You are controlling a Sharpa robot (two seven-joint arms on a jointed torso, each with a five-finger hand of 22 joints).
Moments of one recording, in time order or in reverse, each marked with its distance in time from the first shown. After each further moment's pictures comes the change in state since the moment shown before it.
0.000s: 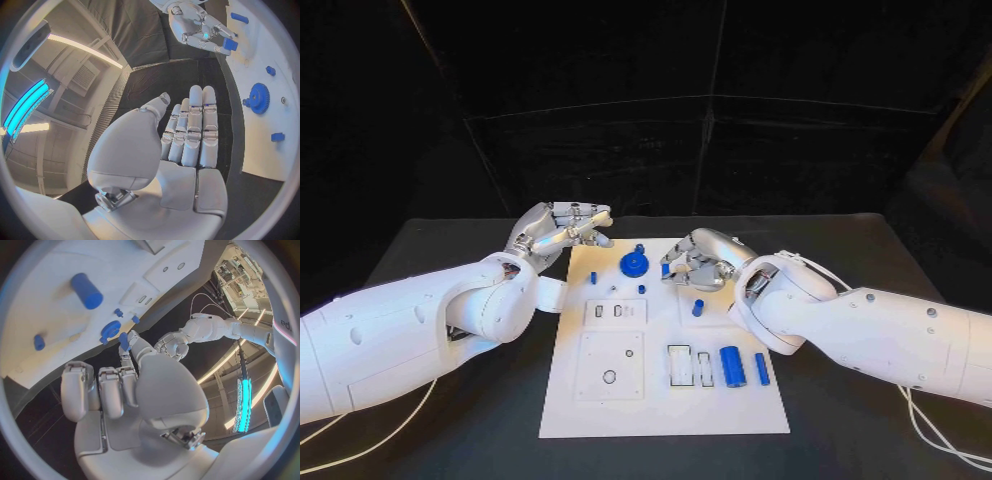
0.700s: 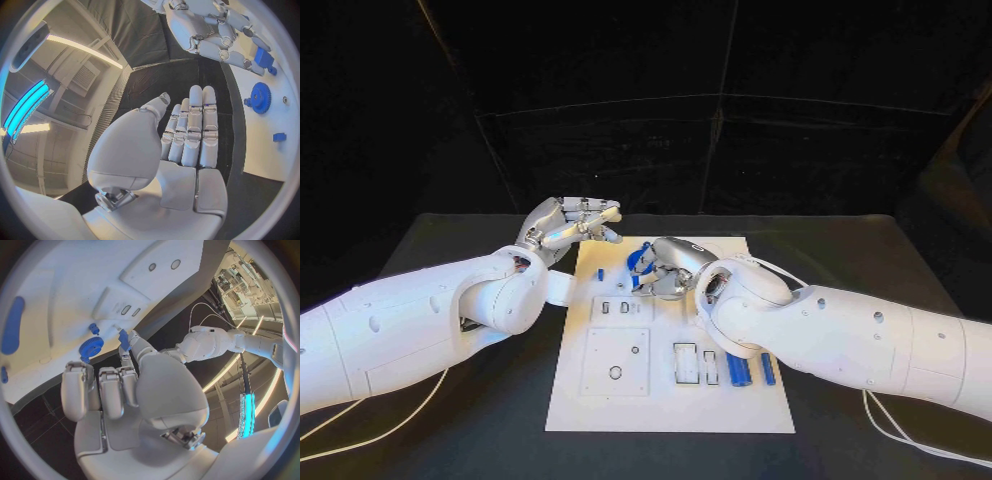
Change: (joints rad) left arm 0.000 0.010 0.000 -0.013 0.000 0.000 0.000; left_hand 0.000 0.000 0.000 0.000 0.000 0.000 0.000 0.000 0.000 0.000 0.000 0.000 0.000 0.000 0.000 0.000 0.002 0.000 0.000 0.000 0.000 0.000; right arm -0.001 0.174 -0.006 -0.051 -0.107 0.087 -0.147; right_hand -0.006 -0.007 0.000 0.000 -0.002 -0.002 -0.002 -0.001 0.000 -0.001 -0.001 -0.001 0.001 0.004 -0.004 0.000 0.001 0.000 -0.003 -0.003 0.000 0.000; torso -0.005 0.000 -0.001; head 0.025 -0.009
